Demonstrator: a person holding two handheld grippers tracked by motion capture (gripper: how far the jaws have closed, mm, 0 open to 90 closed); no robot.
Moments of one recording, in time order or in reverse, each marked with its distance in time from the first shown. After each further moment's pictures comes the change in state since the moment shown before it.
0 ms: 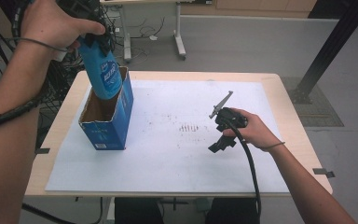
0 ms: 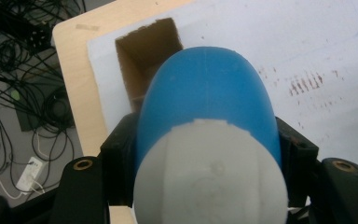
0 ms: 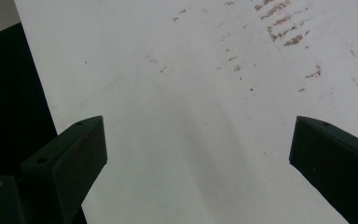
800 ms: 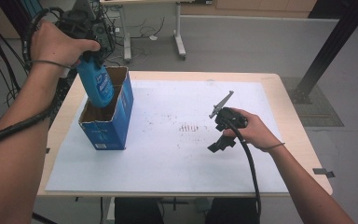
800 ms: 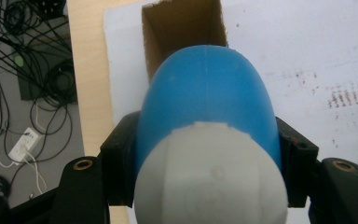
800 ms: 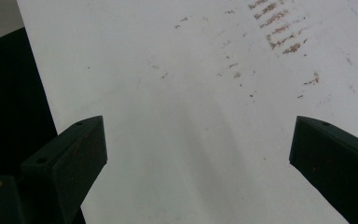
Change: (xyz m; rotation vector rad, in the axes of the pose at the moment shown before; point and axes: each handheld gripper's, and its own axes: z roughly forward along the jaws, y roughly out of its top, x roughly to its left) left arm 0.021 -0.013 0.057 0.045 0.055 -0.134; right arm 0.002 0.000 -0.002 -0.025 0.000 -0.007
